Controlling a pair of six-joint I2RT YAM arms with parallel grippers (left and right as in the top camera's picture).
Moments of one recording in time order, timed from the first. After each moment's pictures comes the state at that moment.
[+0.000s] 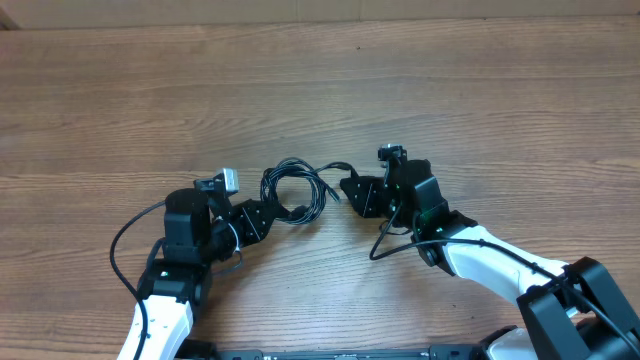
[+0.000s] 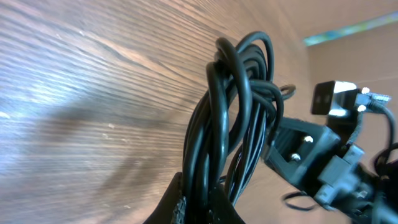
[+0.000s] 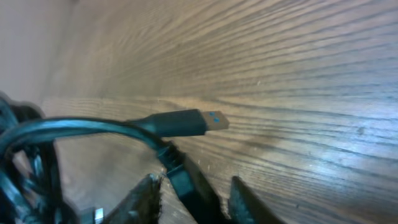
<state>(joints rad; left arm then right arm) -0.12 0.99 0.42 -0.09 0.56 -0.68 0.50 1.55 0.58 0.34 -0.29 0.67</state>
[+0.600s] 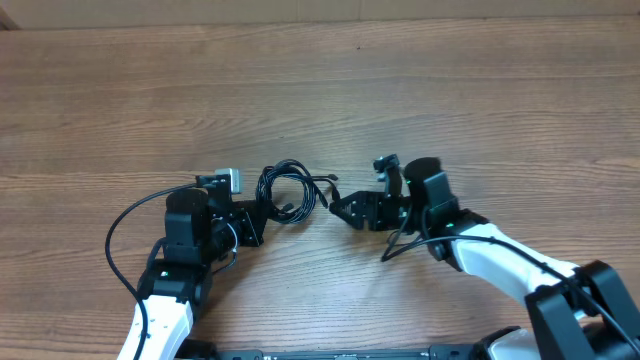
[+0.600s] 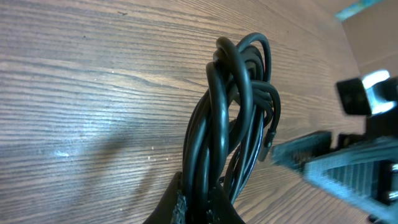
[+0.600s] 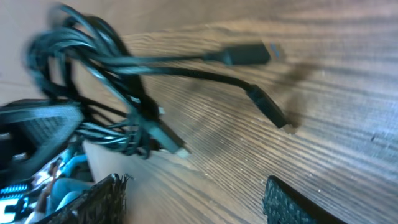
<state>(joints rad) -0.12 0.99 0.42 -0.10 0.48 -0.41 0.42 1.52 0.58 0.22 -0.70 0.60</state>
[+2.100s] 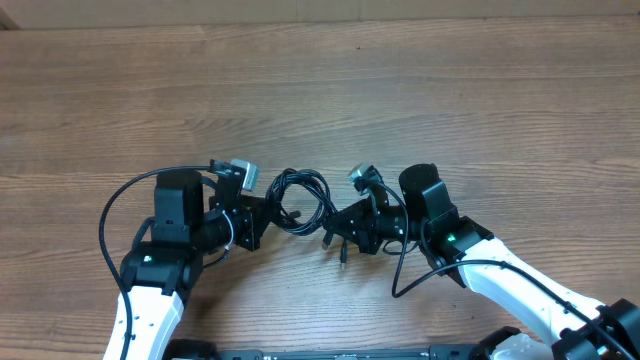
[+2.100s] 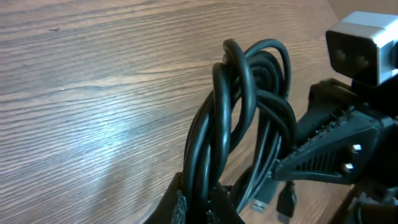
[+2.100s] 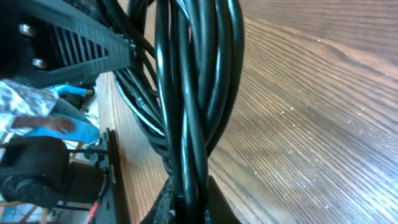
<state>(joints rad) -0.12 0.99 0.67 -0.48 0.62 -0.10 0.53 1.38 0.58 0.17 -0.78 0.29</state>
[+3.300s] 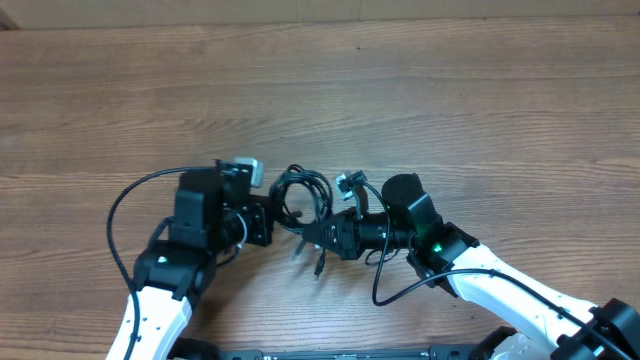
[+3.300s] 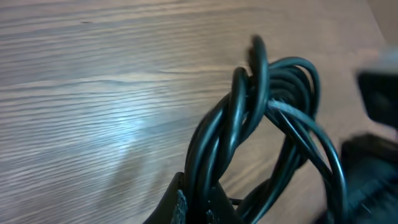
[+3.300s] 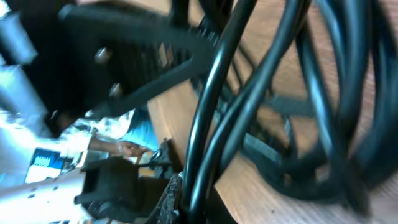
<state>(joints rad) -0.25 0.99 0.67 -0.45 0.41 -0.25 0.65 1.38 0.58 0.30 -0.77 0.67</state>
